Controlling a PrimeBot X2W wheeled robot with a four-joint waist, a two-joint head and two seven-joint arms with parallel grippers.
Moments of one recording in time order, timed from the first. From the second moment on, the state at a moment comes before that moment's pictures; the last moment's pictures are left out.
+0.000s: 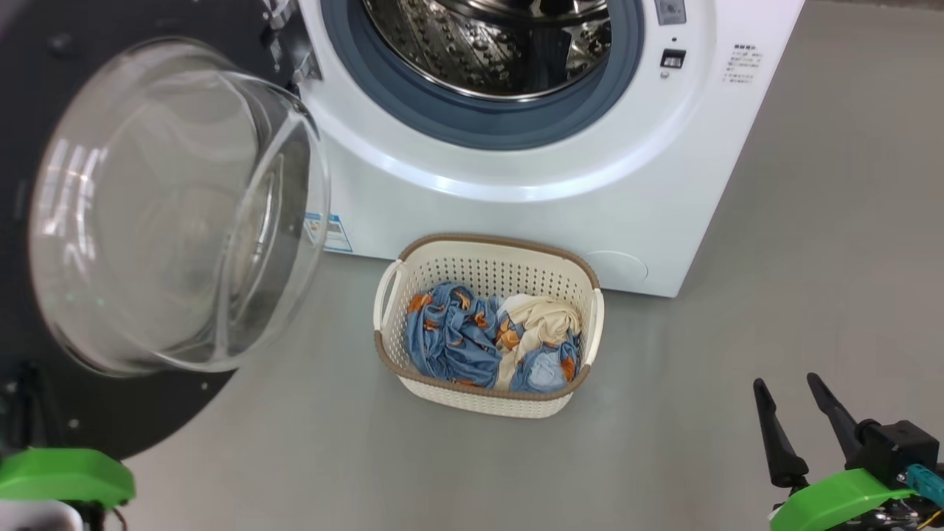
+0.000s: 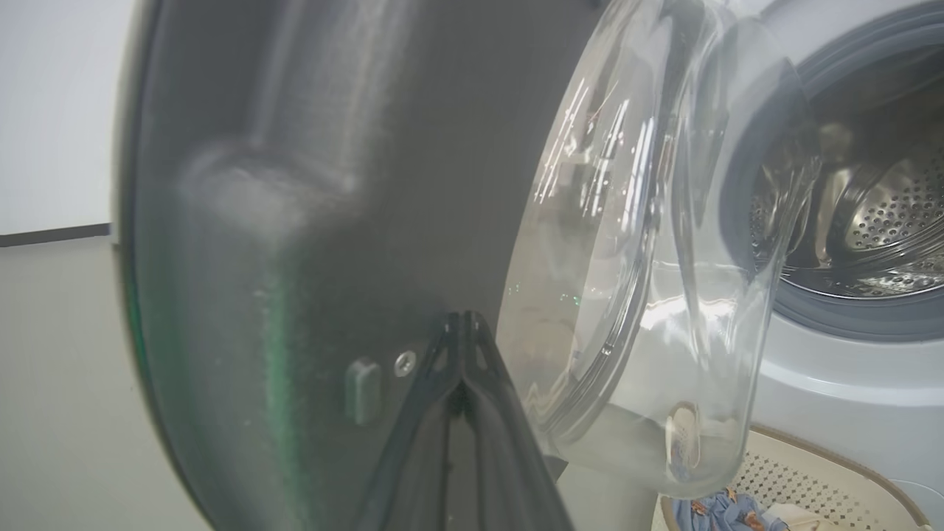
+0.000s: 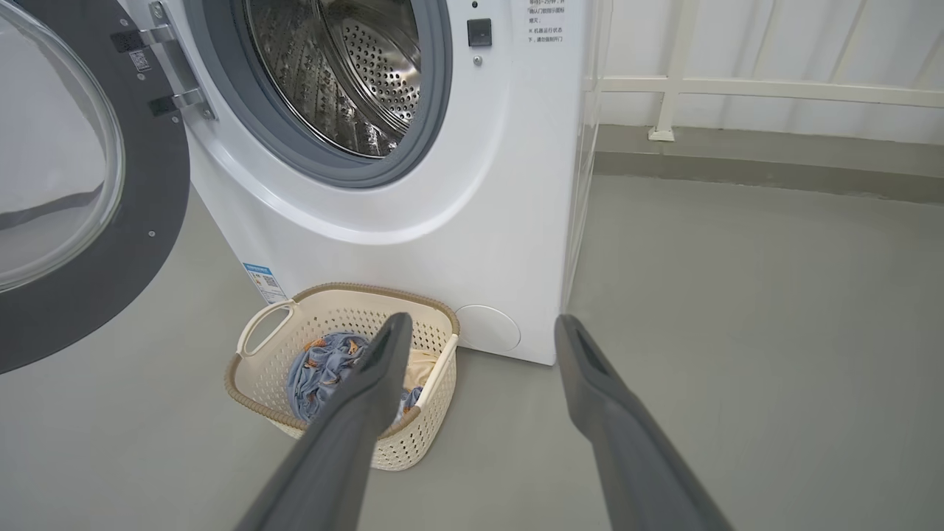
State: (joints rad) left arm -0.16 0.28 0.03 0.28 -0.47 0.24 -0.25; right arm -0.06 -0.16 -0.08 0.29 0.19 0.13 -0.25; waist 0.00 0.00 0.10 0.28
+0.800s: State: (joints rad) left arm -0.38 0.29 0.27 0.51 -0.45 0.16 -0.26; right arm -0.11 -0.22 -0.08 0.28 0.19 0.13 -0.25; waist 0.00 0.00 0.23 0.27
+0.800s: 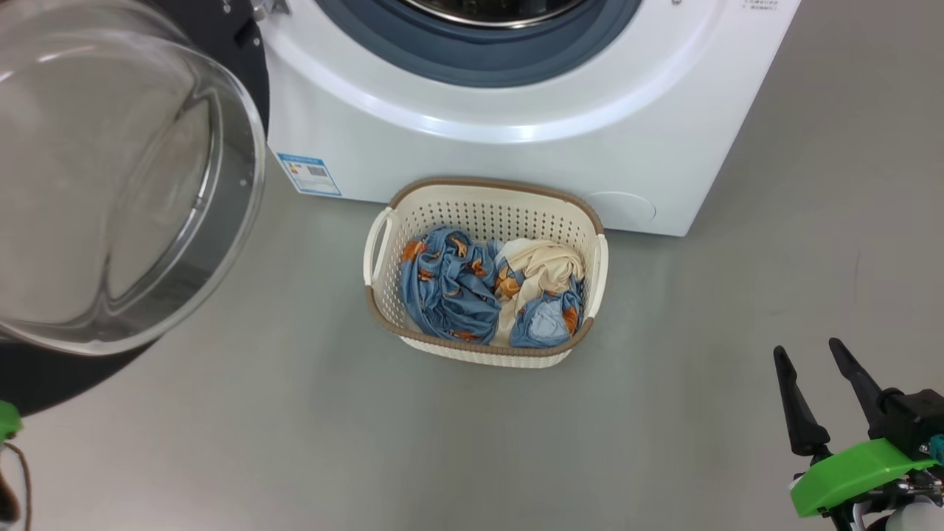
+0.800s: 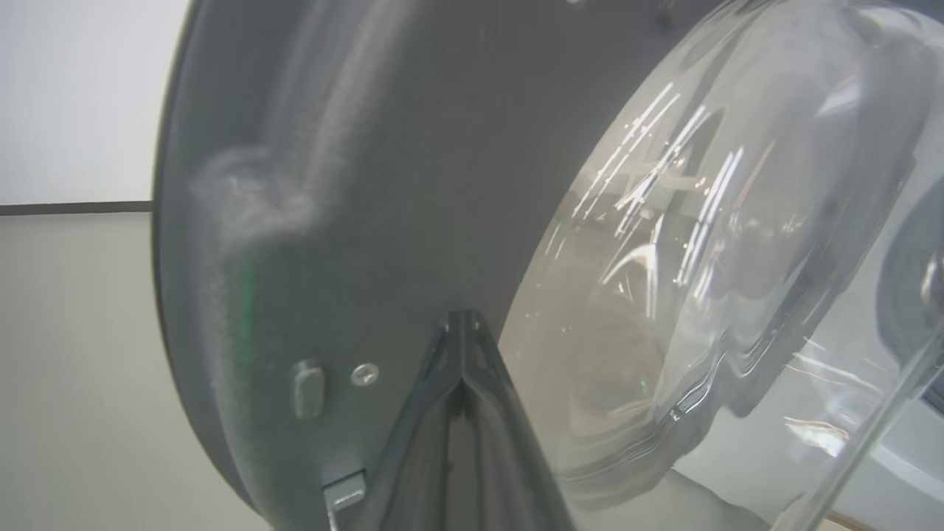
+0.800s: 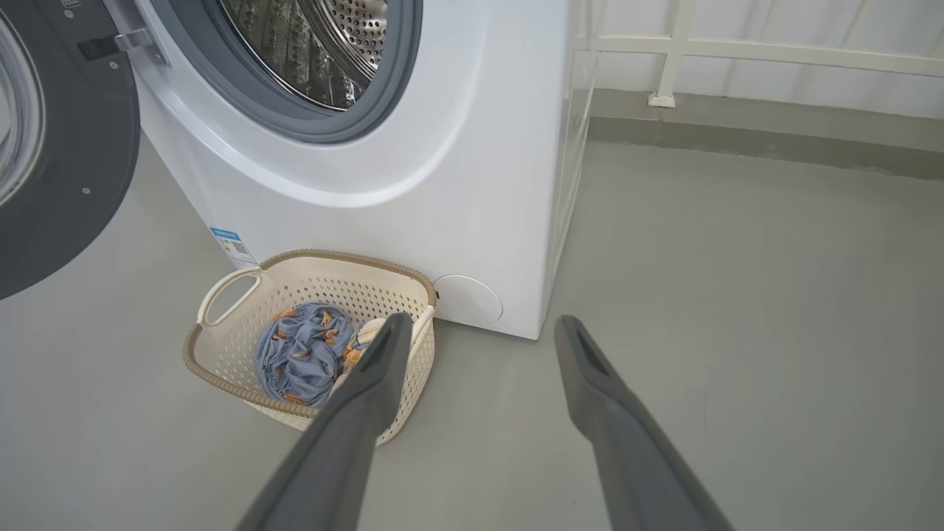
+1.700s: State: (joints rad) left arm -0.47 0.22 0.49 0.51 -0.23 0.00 -0.26; right arm -0.15 -0.19 -0.08 0.28 0.19 0.13 -0.25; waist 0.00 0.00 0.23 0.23
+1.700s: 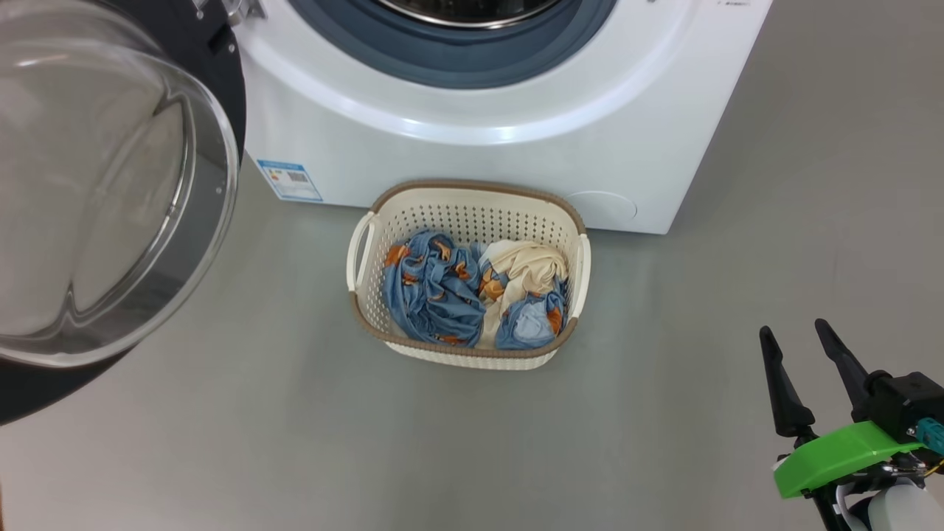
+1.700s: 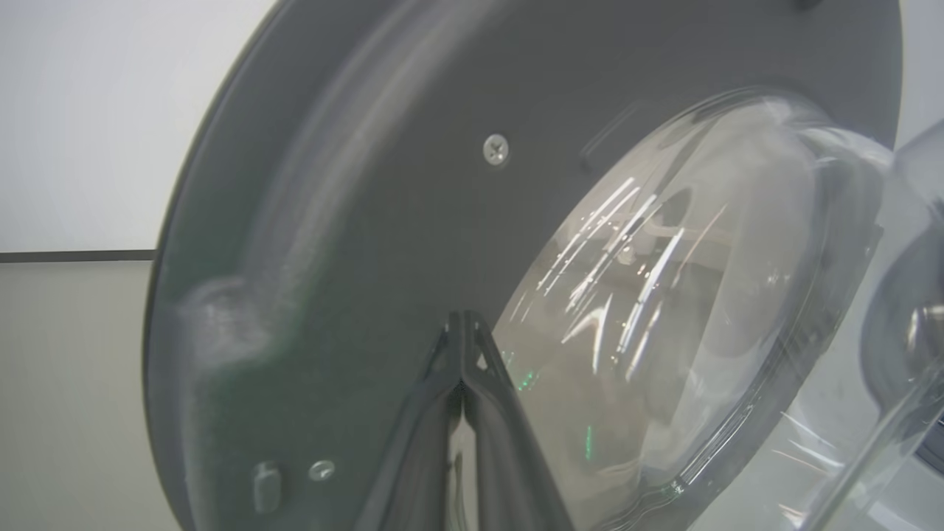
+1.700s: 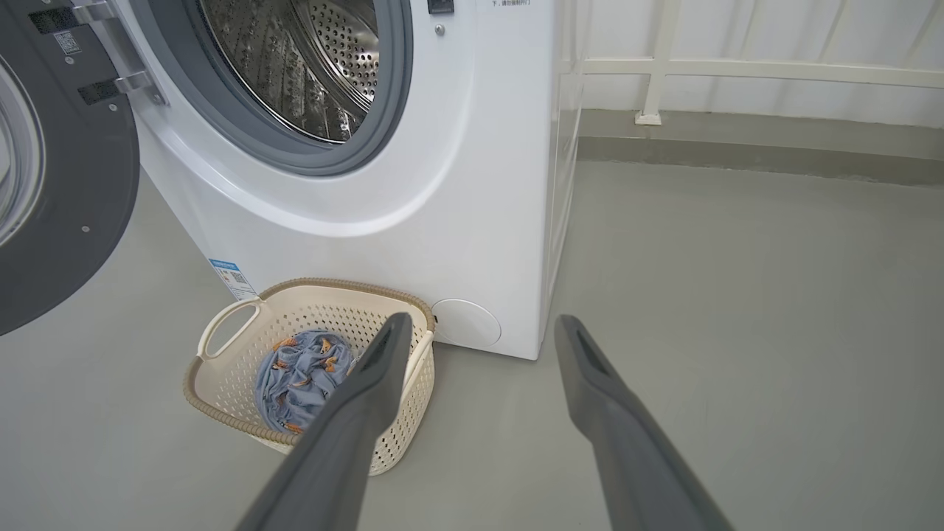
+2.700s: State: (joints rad) left arm -0.06 0.05 0.25 -0.02 -0.10 -0.10 -0.24; right arm -0.02 -0.10 -0.02 0.11 0.19 0.13 -0.25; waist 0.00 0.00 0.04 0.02
